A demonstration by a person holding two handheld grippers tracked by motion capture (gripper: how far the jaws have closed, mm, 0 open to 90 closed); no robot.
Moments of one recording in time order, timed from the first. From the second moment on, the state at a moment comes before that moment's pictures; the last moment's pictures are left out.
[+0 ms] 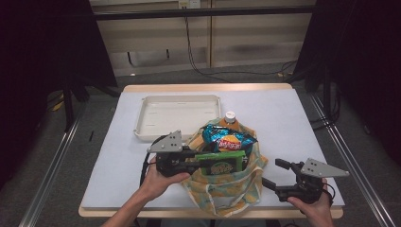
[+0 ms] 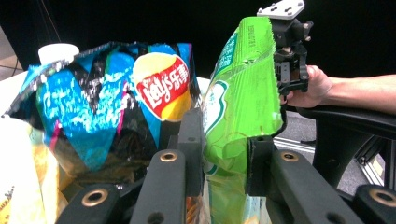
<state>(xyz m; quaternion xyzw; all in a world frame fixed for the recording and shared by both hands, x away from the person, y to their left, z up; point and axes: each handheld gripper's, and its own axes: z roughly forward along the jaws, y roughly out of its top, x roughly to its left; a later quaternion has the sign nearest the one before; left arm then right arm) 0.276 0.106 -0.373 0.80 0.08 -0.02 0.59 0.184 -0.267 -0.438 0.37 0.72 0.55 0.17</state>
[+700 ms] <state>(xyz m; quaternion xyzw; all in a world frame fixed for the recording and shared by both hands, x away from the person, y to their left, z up) 0.286 0.115 -0.340 0.79 0.08 0.00 0.61 0.183 -0.270 -0.437 0.38 0.71 0.56 0.18</state>
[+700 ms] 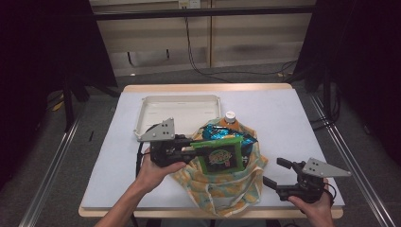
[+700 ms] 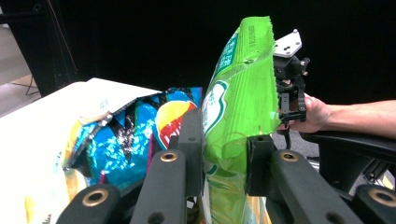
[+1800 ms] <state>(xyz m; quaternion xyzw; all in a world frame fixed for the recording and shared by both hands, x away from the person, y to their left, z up) 0.311 0.186 -0.314 0.76 0.12 0.02 0.63 0.185 -0.274 -0.437 0.40 0.70 0.56 0.18</state>
